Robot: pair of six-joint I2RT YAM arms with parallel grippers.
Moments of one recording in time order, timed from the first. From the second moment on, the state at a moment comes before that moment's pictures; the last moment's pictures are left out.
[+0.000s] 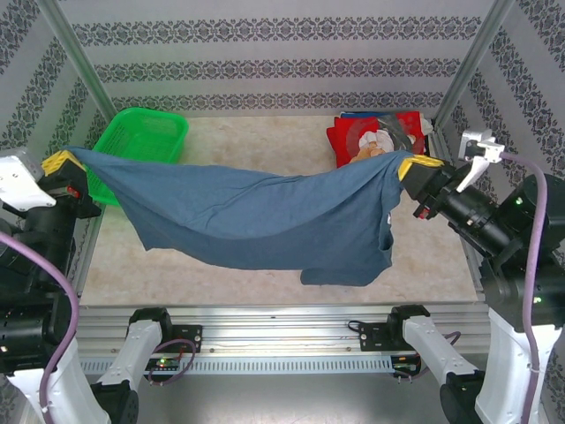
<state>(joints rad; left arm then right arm) 0.14 0.77 1.74 -0.90 0.00 -0.18 0.05 0.83 1.65 -0.87 -0.61 0.38</state>
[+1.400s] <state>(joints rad) 0.14 1.44 1.32 -0.40 0.03 -0.18 0.04 1.56 1.43 -0.49 -0.34 0.23</state>
